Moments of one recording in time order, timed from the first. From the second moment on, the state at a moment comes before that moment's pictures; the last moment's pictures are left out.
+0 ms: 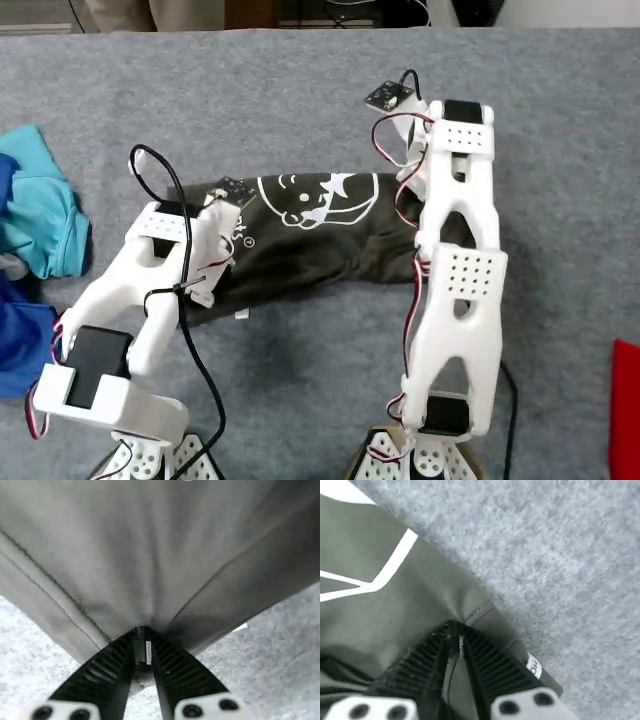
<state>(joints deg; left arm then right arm) 5.4 0.7 36.7 64.7 -25.6 3.2 61.8 -57.2 88.8 39.3</state>
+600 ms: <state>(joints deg) 4.0 6.2 7.1 65.2 -13.4 5.1 61.8 -73.5 101.2 39.5</state>
